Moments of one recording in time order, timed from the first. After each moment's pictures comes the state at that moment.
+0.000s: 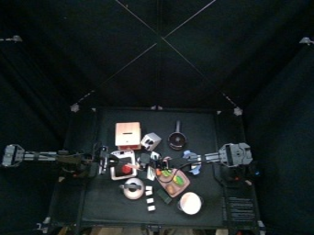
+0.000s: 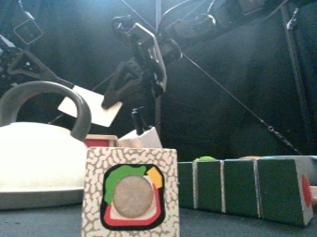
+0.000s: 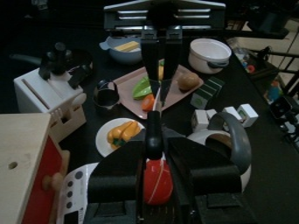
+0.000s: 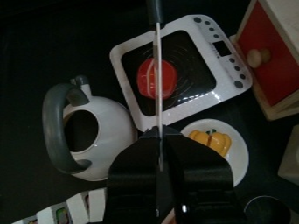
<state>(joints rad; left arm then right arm) 0.12 -0.92 1.34 0.83 -0.16 -0.83 0.03 0.23 0.21 -0.30 0.17 0.51</state>
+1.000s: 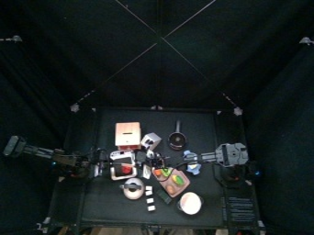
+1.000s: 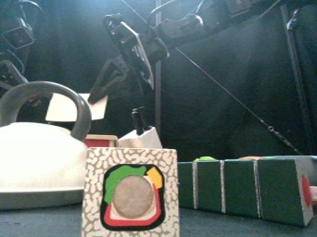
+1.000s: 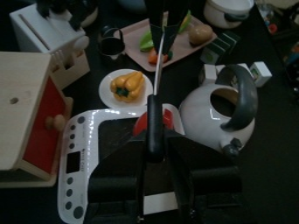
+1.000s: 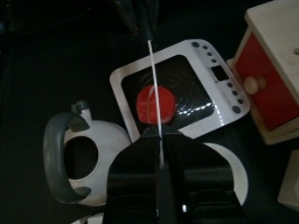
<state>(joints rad) -0.20 -1.07 1.34 0.62 0.30 -0.73 0.05 0.29 0.13 -0.30 0.17 0.51</state>
